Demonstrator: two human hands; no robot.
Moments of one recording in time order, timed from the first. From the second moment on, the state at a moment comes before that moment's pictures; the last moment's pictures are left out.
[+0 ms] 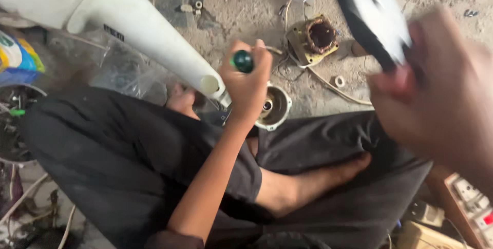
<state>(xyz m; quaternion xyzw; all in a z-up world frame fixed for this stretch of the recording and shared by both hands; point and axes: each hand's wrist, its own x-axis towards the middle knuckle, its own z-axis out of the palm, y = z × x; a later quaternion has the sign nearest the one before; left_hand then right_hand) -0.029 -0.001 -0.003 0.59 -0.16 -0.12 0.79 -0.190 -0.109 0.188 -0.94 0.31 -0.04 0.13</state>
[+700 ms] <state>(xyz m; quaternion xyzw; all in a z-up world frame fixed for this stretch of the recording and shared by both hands) 0.002 0.002 0.020 0.53 -0.11 -0.22 0.81 -0.471 0.025 -0.046 -0.50 0.57 0.14 0.63</state>
